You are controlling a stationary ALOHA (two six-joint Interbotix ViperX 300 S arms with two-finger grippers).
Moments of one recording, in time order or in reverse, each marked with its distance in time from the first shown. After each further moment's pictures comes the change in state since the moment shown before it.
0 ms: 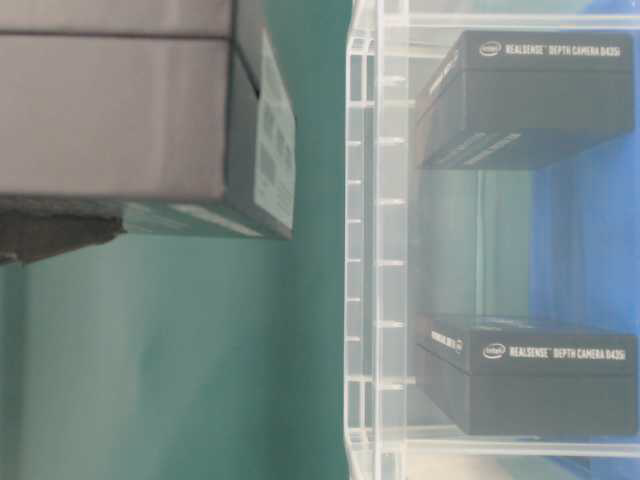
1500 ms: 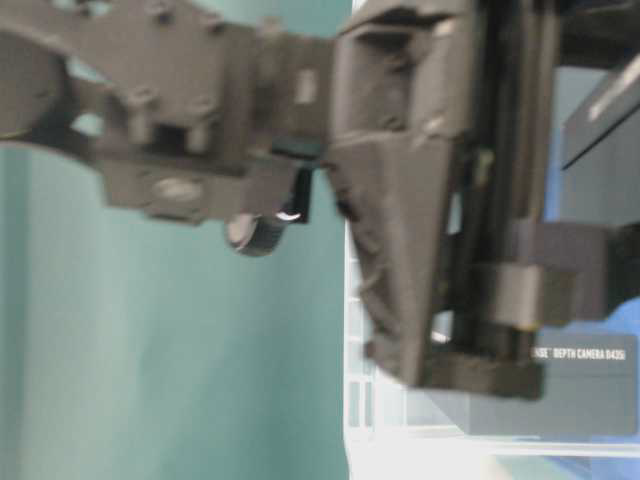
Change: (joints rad) left arm 0.000 0.000 0.017 0.002 -0.003 0.000; right arm -0.058 0.009 0.635 0.133 -0.727 0.123
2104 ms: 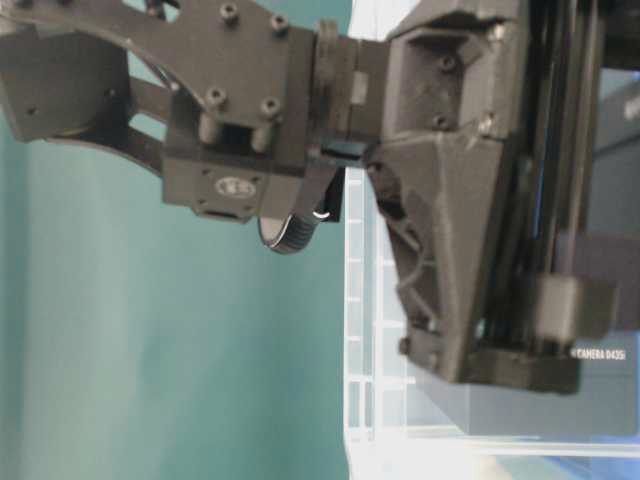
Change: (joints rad) left arm 0.000 0.000 0.006 0.000 -0.003 0.000; right arm -0.014 0.008 0.021 -0.002 -0.048 -0.005
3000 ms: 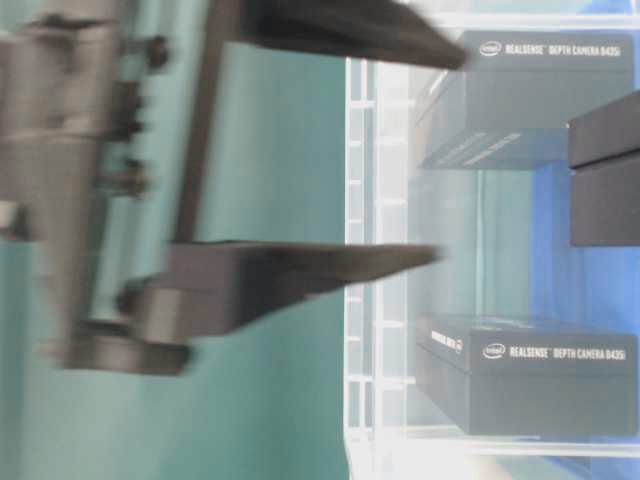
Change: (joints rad) left arm 0.002 0.000 0.000 0.000 0.000 0.000; right arm 0.002 -0.098 -0.236 -0.097 0.393 -0.035
